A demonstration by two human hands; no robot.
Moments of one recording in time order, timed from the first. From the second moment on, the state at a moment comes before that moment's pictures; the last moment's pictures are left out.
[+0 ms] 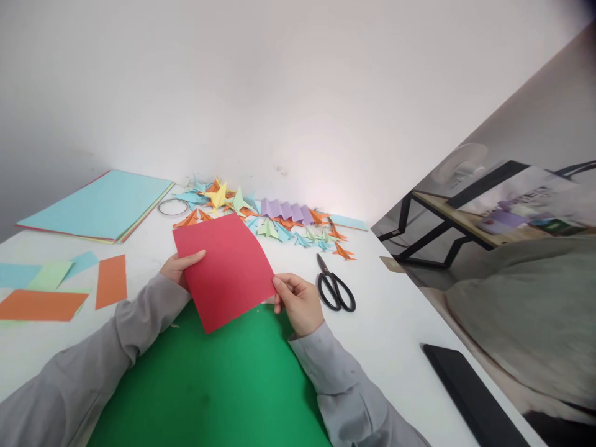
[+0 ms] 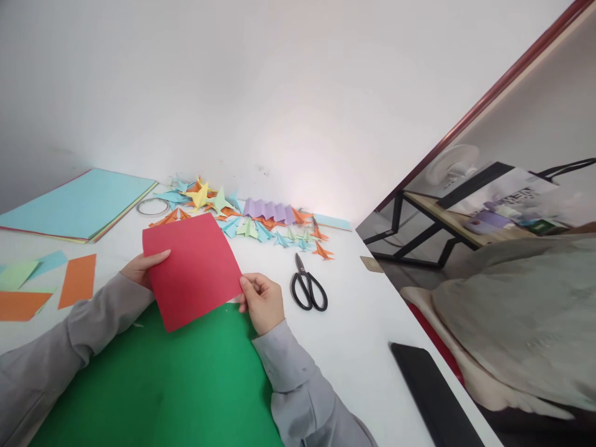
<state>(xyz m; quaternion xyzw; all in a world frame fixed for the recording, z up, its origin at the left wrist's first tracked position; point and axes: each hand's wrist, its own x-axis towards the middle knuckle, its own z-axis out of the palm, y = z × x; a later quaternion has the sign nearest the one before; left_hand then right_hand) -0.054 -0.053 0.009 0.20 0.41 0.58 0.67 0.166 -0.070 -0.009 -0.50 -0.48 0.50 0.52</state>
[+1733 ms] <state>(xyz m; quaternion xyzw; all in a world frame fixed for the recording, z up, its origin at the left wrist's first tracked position) -0.053 -0.049 -0.007 0.20 0.52 0.58 0.59 0.211 -0.071 -0.018 -0.05 -0.20 0.88 0.42</state>
